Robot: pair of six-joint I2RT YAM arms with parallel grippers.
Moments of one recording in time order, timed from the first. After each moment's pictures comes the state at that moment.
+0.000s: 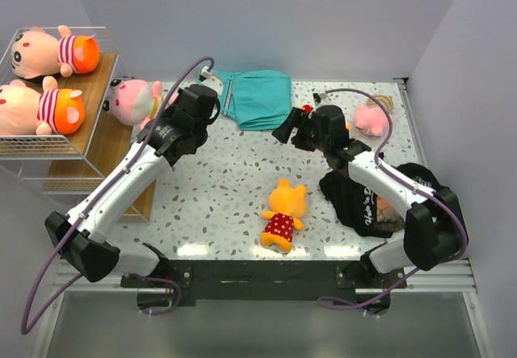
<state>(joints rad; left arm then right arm) -0.60 1.36 1.46 -0.73 -0.89 0.34 0.48 1.44 1.01 -0.03 -0.10 0.71</state>
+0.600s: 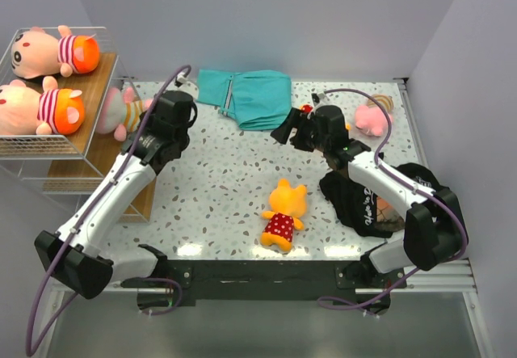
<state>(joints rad) -0.47 1.24 1.30 -0.63 -0.94 0.46 0.49 1.44 1.01 -0.03 -0.12 0.71</state>
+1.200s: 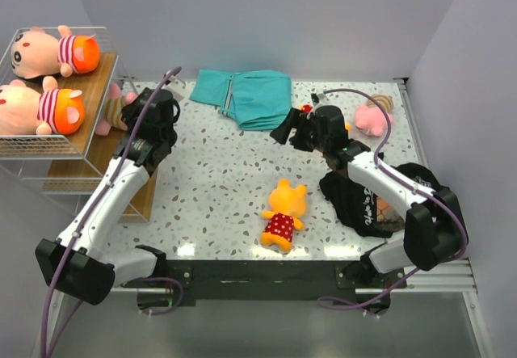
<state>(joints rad) -0.33 1.20 1.19 -0.38 -0.89 0.71 0.49 1.44 1.01 -0.02 -0.12 0.71</state>
